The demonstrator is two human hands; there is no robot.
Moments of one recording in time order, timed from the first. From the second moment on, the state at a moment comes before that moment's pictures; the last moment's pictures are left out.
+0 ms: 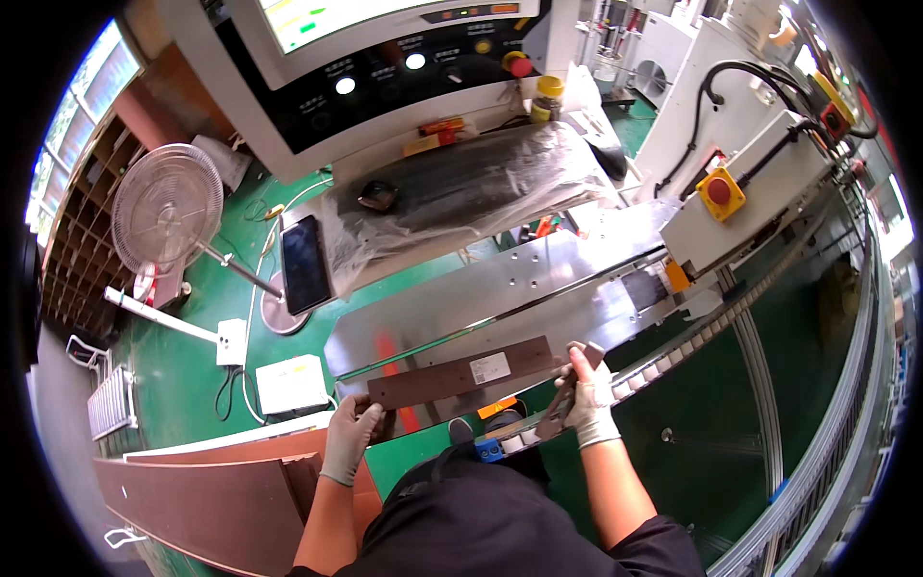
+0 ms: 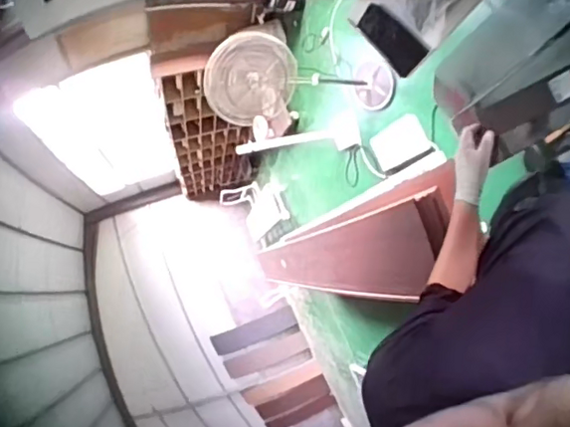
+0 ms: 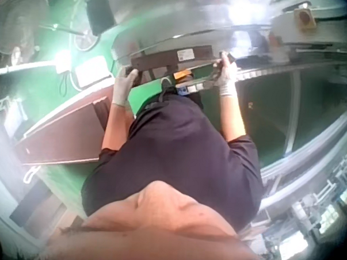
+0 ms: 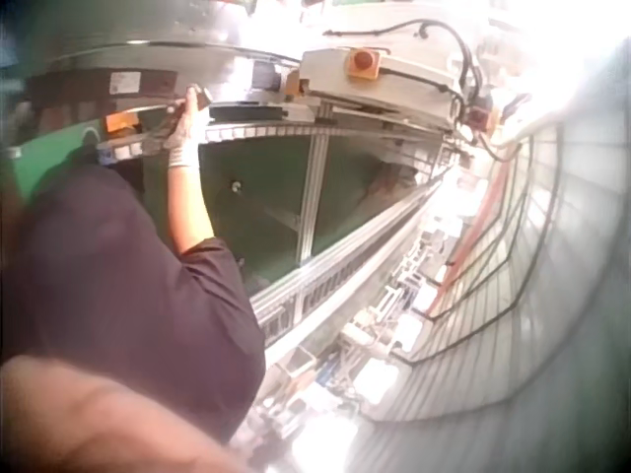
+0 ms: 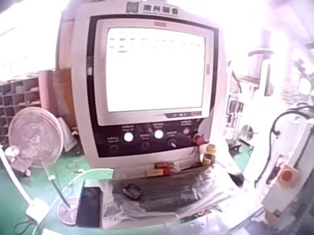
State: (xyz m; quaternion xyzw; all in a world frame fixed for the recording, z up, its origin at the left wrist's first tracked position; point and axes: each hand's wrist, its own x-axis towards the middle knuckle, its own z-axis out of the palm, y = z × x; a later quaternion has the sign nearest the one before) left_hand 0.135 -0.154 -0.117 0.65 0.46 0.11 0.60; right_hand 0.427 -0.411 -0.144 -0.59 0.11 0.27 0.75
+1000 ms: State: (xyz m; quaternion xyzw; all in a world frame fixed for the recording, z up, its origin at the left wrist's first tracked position) left_hand 0.319 -0.189 -0.119 0.91 0.21 -0.05 0.35; right_hand 0.432 -0.376 -0.136 -0.59 0.05 0.33 0.74
